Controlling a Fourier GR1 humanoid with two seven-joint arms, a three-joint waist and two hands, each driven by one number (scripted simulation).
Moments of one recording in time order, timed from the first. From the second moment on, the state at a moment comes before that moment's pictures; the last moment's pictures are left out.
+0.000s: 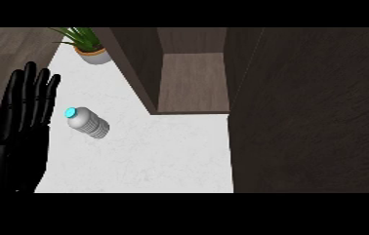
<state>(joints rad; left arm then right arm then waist) 0.00 0.09 -0.03 -2.10 -0.02 0.03 0.00 0.01 -0.08 0.01 -2.10 0.01 -0.02 -0.03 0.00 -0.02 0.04</state>
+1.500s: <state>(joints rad) 0.13 0.24 0.31 -1.94 0.37 -0.24 0.14 0.56 -0.08 0.17 -2.43 -0.17 0.17 0.12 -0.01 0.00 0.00</state>
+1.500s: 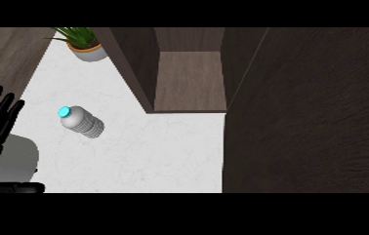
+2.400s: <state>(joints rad) -0.03 0.24 0.35 -1.39 0.18 -0.25 -0.18 0.77 -0.09 0.20 -2.47 -0.14 0.25 -0.03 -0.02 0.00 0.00</state>
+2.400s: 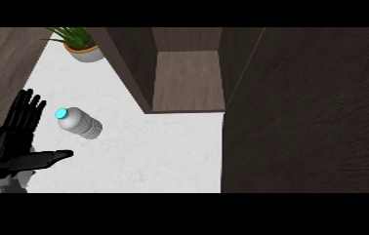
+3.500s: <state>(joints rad) -0.30 0.29 0.40 -0.51 0.06 -0.35 -0.73 0.93 -0.11 0.21 -2.48 -0.11 0.32 -0.17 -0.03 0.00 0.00</state>
